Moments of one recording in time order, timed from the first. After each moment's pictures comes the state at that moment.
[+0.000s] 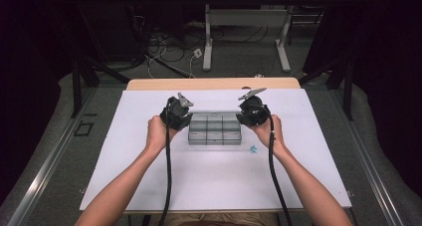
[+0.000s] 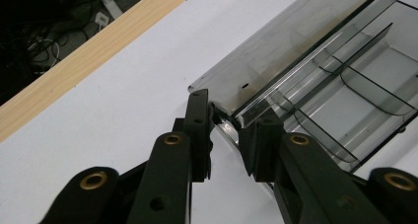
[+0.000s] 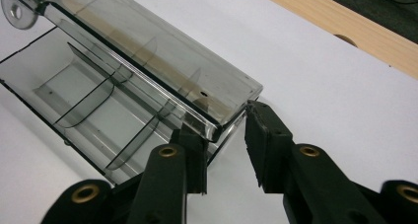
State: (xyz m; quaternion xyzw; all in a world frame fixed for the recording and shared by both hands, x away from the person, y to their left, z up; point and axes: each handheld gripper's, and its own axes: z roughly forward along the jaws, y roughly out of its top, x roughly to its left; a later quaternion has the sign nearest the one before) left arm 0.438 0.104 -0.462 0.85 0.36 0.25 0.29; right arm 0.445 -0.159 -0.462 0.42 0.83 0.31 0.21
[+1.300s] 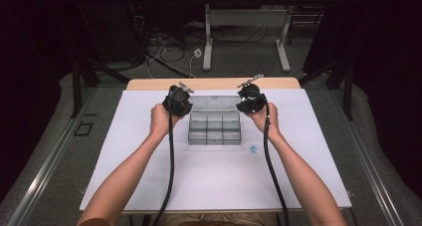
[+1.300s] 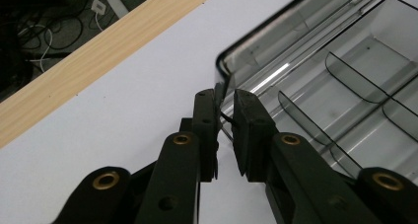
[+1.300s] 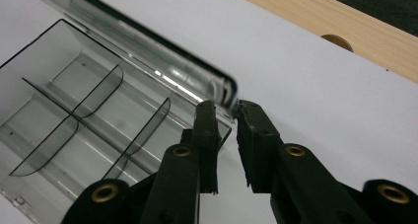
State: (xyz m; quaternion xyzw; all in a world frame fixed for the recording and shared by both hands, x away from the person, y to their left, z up) left arm 0.484 0.101 -0.464 0.85 0.38 0.23 0.28; right arm 0.493 -0.158 -0.464 0.46 0.82 0.29 0.19
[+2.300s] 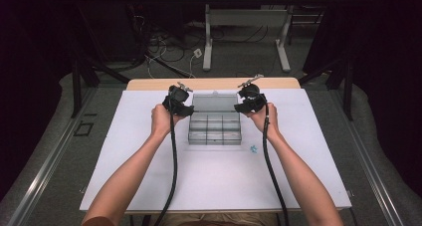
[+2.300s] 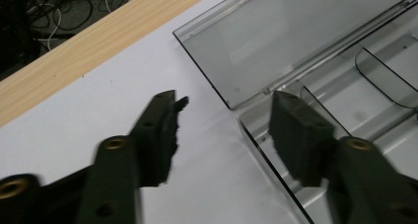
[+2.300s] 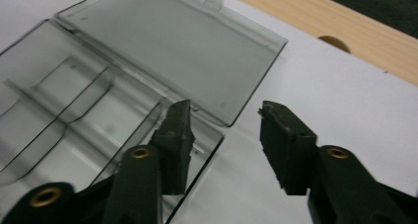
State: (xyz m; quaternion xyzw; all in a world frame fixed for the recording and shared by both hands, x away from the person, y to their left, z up) left arm 0.487 0.106 -0.473 0.84 0.41 0.23 0.26; right arm 0.495 -0.161 -0.472 0.45 0.82 0.30 0.19
